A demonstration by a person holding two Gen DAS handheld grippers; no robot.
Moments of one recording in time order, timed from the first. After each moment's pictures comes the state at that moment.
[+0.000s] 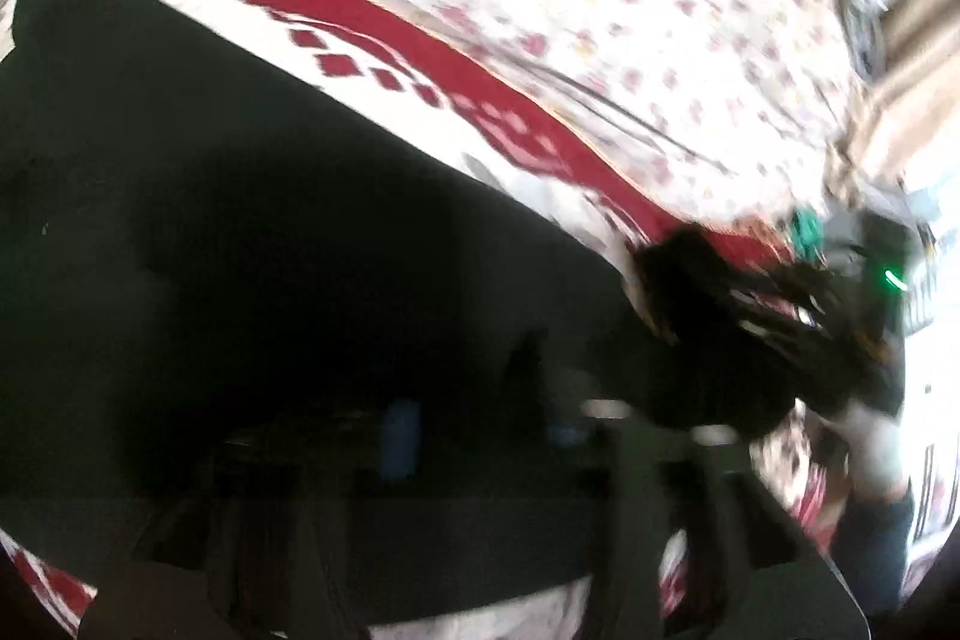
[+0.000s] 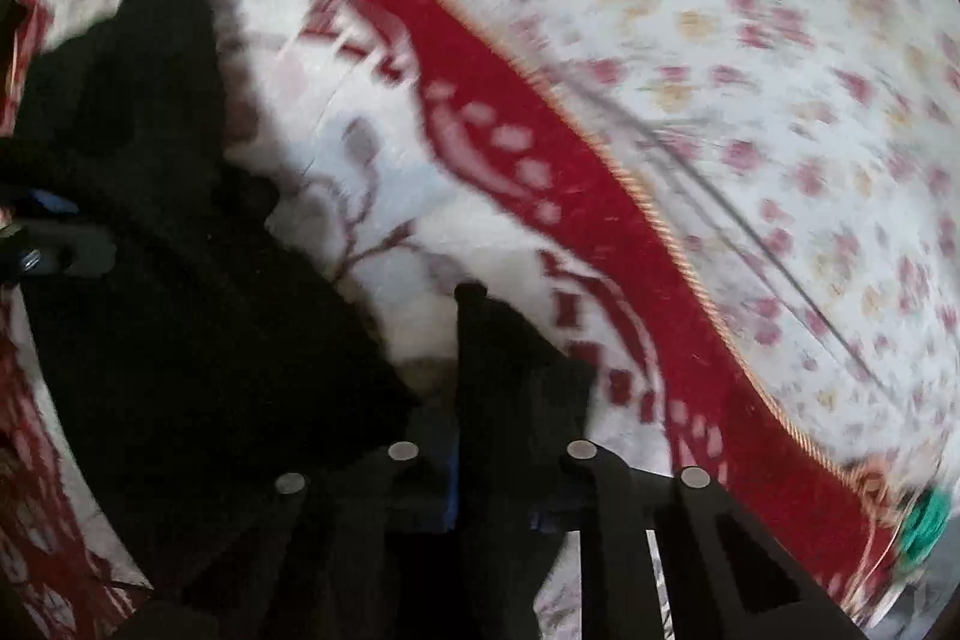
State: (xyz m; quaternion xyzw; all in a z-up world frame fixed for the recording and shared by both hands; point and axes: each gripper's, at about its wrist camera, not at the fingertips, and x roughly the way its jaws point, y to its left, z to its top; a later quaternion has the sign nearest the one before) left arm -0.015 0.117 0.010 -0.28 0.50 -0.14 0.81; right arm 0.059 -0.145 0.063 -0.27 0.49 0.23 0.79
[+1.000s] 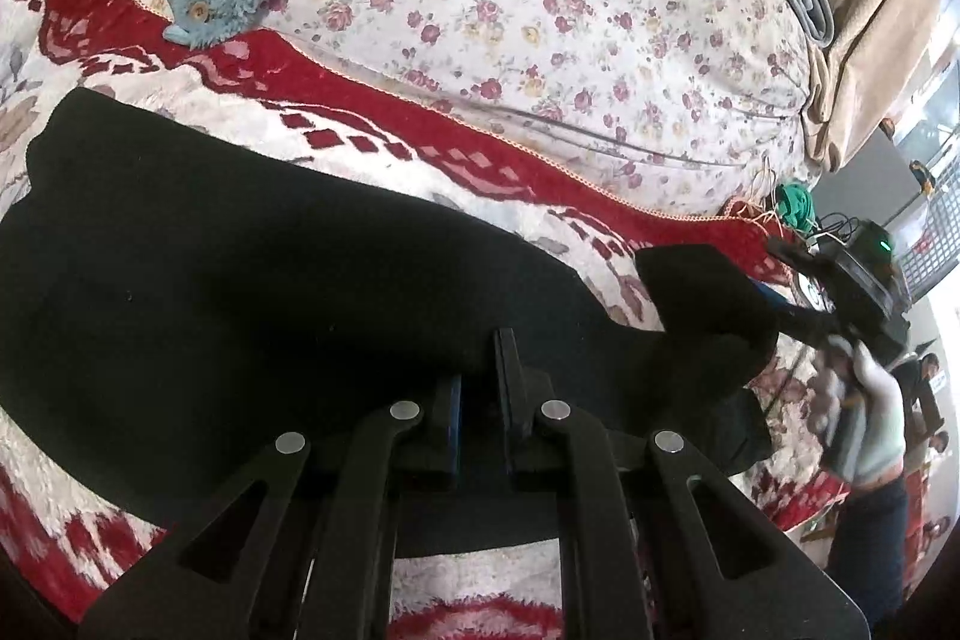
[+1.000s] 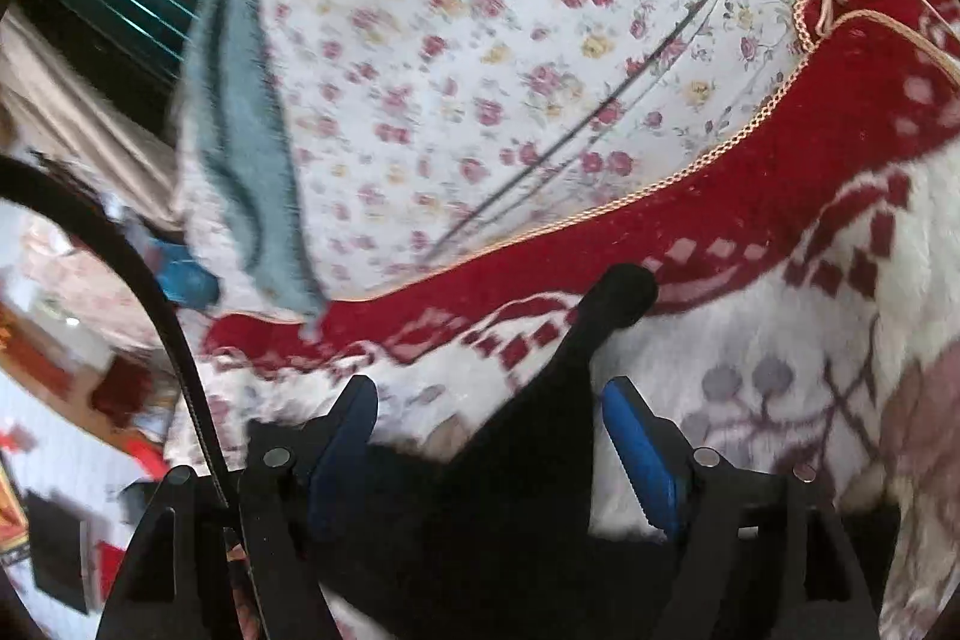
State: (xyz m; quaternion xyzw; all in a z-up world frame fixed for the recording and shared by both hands) left arm -0.061 0.107 0.055 -0.20 0.44 -0.15 0.86; right arm 0.041 -0.331 0.074 0.29 0.44 0.17 0.83
